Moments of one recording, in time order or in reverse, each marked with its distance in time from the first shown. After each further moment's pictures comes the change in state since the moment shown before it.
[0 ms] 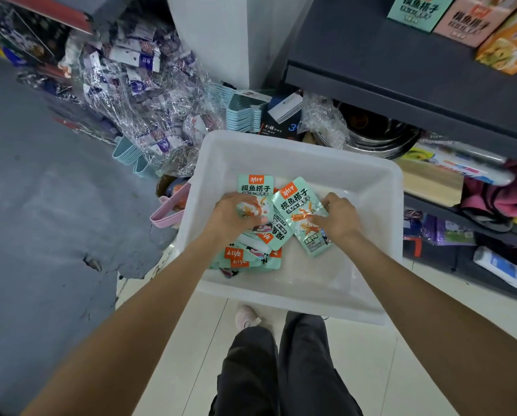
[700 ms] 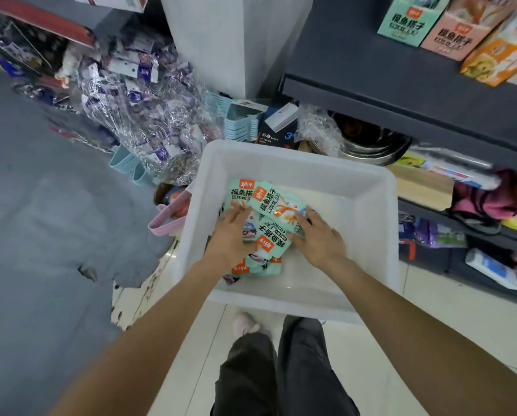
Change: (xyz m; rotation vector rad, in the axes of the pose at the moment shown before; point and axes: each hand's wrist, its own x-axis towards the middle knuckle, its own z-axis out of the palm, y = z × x) left_hand -0.013 -0.018 0.011 0.310 -0.042 0.107; right_hand -0.020 0.000 0.032 -0.396 -0.138 -0.204
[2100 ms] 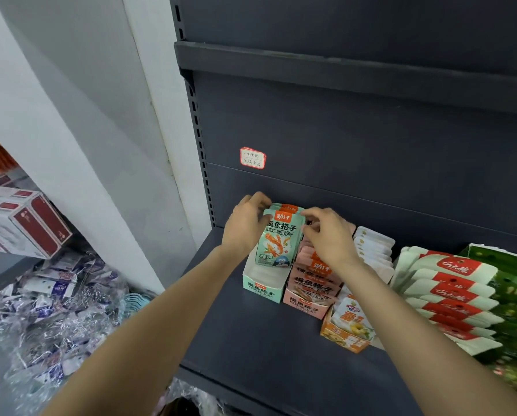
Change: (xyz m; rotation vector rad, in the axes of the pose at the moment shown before) left_hand 0.326 0.431 -0.162 -0.124 0.516 0.393; right_hand 0.171 0.167 -0.467 0.364 0.720 -0.206
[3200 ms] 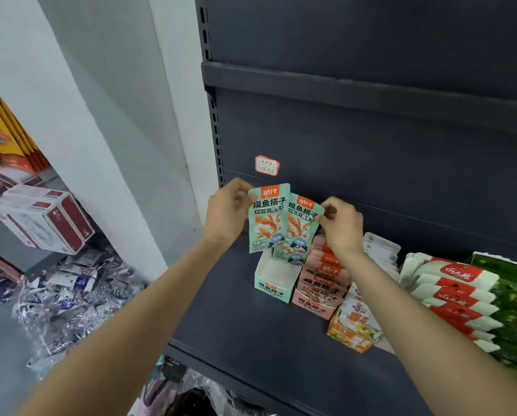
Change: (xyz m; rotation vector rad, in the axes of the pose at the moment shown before) left_hand -0.024 0.020 -0.076 -0.302 0.153 -0.090; right_hand 0.013 -0.013 -0.009 0.165 0.195 0.076
